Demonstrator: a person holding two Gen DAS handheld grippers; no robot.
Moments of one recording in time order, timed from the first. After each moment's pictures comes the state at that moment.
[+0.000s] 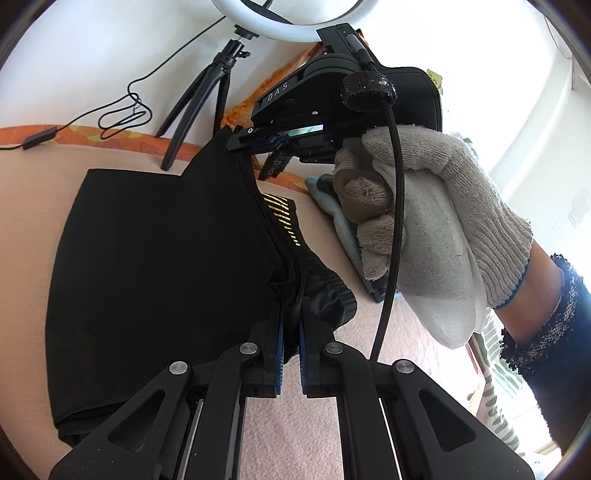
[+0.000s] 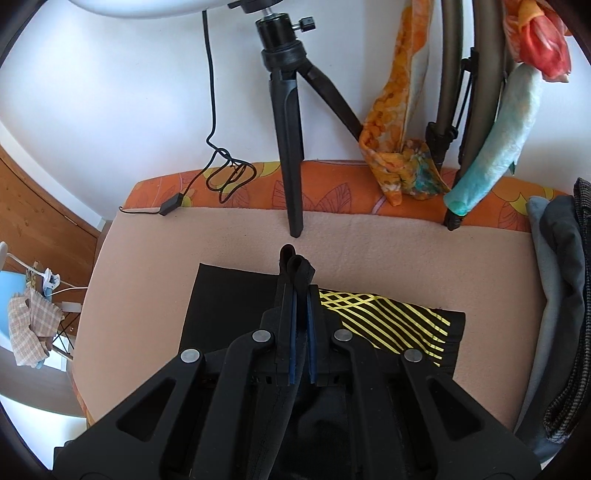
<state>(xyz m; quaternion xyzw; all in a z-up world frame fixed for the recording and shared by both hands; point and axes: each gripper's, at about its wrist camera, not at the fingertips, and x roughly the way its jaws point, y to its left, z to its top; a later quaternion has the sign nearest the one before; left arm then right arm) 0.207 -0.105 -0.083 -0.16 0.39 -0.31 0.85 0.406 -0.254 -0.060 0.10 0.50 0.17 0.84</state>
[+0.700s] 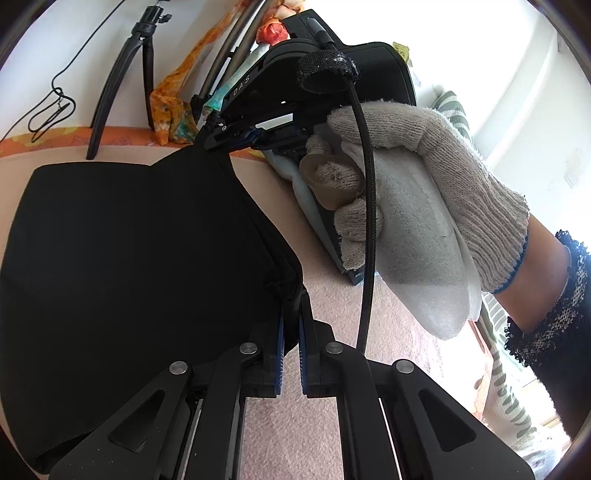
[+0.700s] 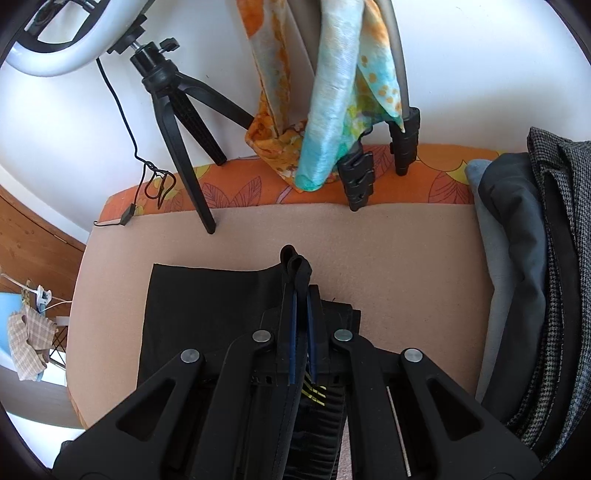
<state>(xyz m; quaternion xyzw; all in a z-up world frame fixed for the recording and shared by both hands) 0.218 -0.184 -0.096 -0.10 0.41 -0.34 0.84 0.413 -0.339 -0.097 0.13 0.51 0.14 0.84</state>
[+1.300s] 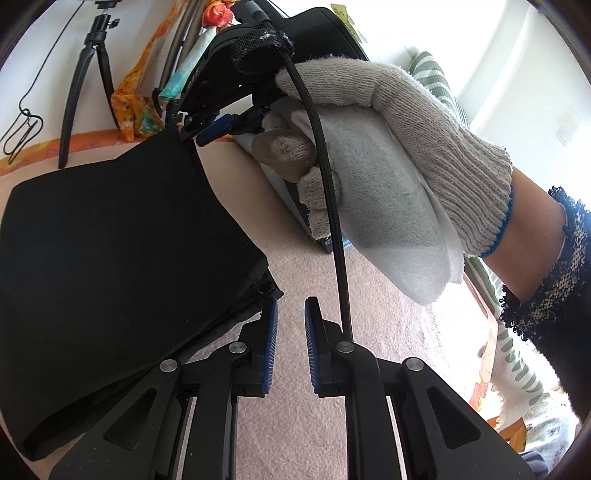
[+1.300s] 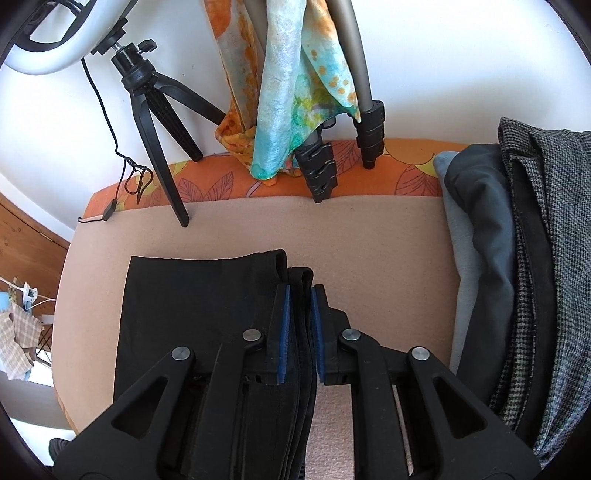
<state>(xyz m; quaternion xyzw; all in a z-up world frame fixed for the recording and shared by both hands) 0.200 -0.215 -0.098 -0.05 0.43 -0.37 0.82 0.404 -0.357 -0.099 0.10 0.52 0.11 0.84</state>
